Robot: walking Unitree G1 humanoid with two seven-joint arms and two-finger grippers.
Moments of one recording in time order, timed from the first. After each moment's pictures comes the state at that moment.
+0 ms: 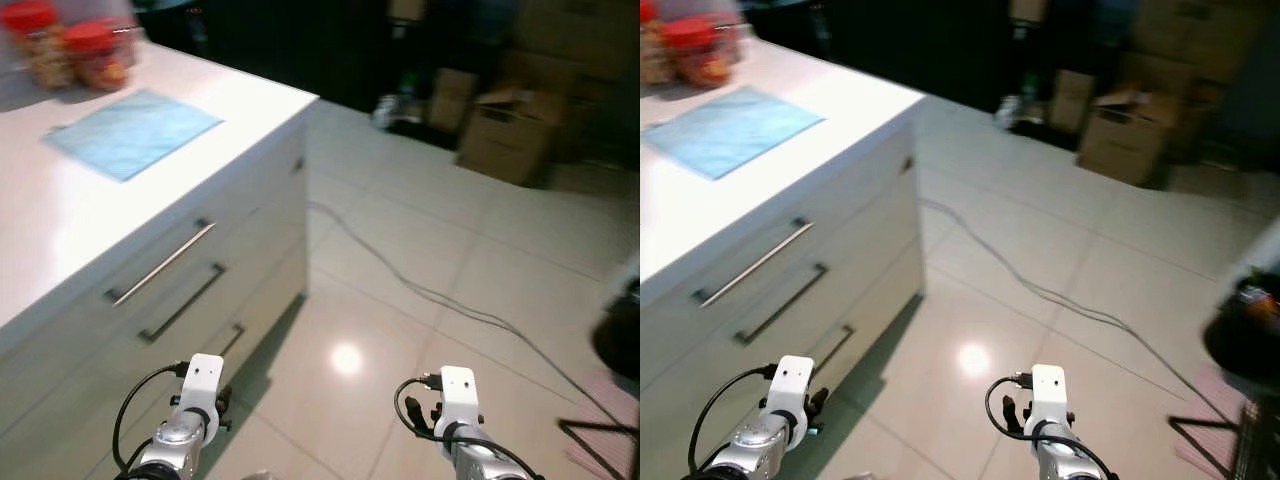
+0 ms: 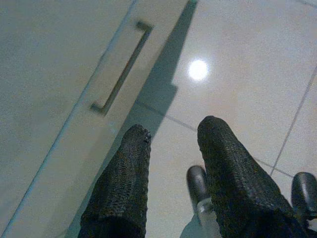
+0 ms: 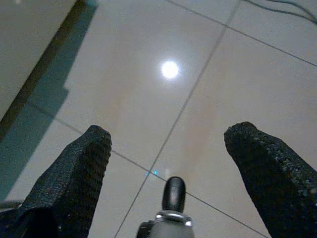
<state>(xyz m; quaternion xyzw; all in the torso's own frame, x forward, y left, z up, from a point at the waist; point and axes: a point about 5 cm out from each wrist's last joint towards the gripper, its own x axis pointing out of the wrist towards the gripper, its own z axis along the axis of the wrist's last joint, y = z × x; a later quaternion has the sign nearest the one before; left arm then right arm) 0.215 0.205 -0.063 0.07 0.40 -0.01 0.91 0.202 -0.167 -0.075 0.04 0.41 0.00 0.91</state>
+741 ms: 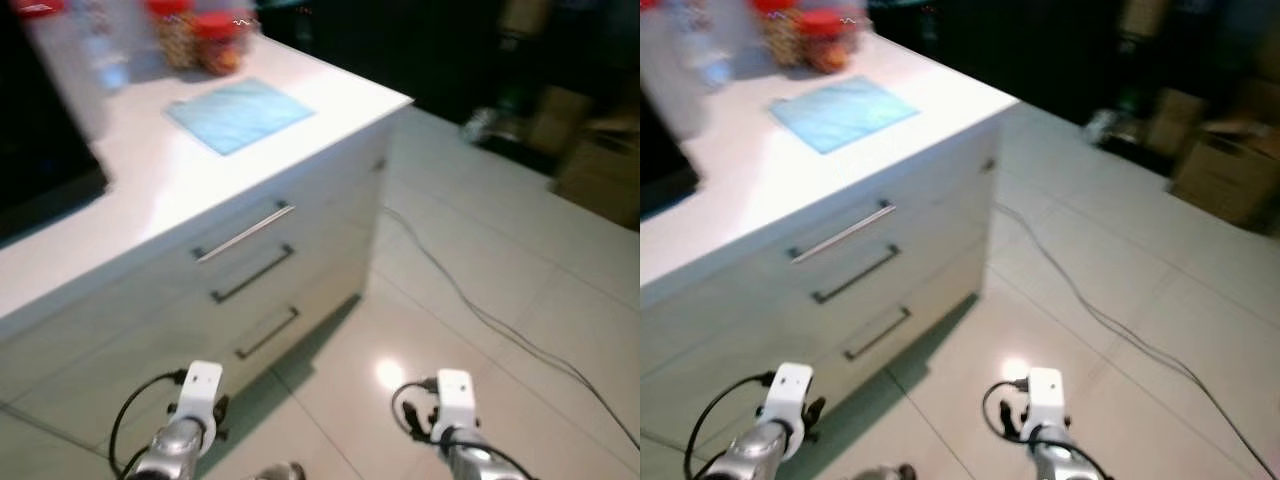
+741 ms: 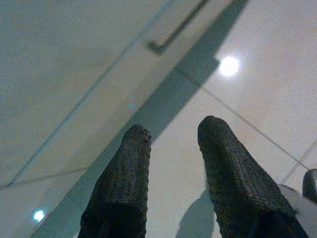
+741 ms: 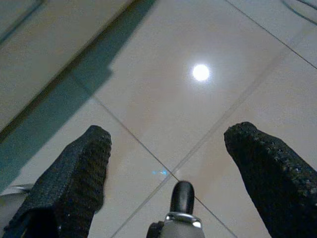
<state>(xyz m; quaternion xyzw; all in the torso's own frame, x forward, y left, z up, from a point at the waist) 0.206 0.210 -0.067 0.07 0.42 -0.01 0.91 0.198 -0.162 -0.077 0.04 0.42 0.01 0.91</state>
